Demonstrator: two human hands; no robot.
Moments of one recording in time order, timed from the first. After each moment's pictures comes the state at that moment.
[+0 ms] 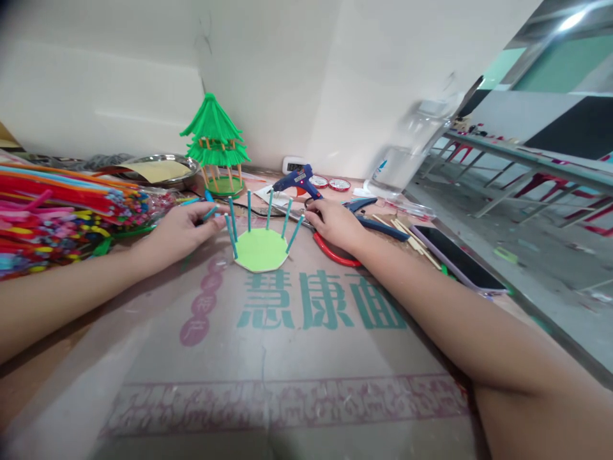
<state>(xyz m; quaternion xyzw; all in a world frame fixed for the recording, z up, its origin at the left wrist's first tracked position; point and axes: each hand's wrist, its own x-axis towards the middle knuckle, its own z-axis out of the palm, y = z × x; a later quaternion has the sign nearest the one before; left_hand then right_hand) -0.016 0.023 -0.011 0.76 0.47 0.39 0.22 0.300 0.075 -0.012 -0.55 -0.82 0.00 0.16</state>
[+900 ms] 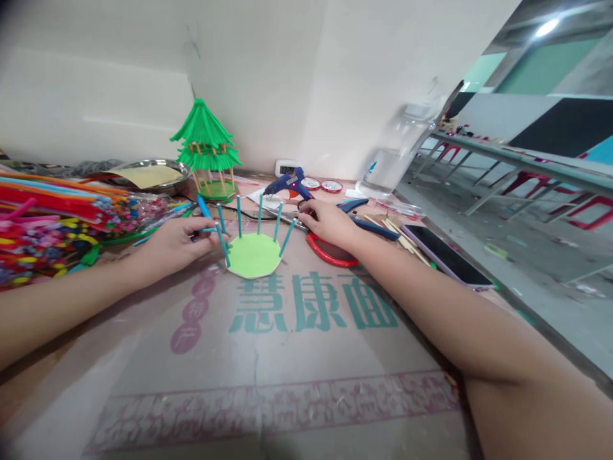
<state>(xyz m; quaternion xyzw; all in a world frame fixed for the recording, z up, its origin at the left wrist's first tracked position) -0.017 0.025 -0.022 0.80 0.46 0.34 0.20 0.302 0.077 -0.005 -0.56 -0.81 0.06 0.19</state>
